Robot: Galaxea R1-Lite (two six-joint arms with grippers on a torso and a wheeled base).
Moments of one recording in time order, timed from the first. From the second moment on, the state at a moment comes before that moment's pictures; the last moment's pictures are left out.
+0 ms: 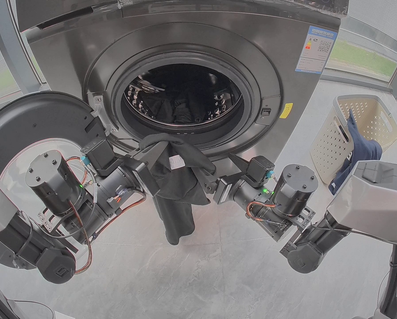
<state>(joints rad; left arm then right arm) -0.56 1.81 -0.52 -1.55 -0.09 -0.21 0.71 2.19 -0.85 -1.54 -0.10 0.17</state>
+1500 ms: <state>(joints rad) -0.59 1.85 -0.54 -1.55 -0.10 -0.23 0.72 2.20 -0.92 -1.54 -0.03 0.20</state>
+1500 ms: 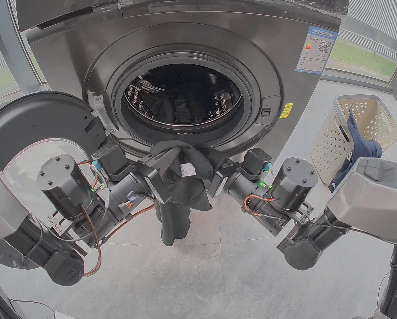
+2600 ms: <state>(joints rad) -0.59 2.11 -0.53 -1.55 -0.10 -0.27 0.76 2.01 -0.90 -1.53 -0.08 0.19</state>
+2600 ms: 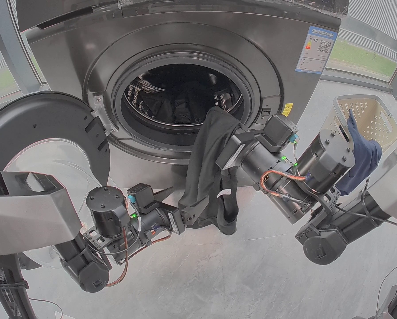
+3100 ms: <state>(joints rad) -0.63 2.17 -0.48 -1.55 -0.10 -0.25 0.75 2.08 -1.07 -1.49 -0.10 0.19</state>
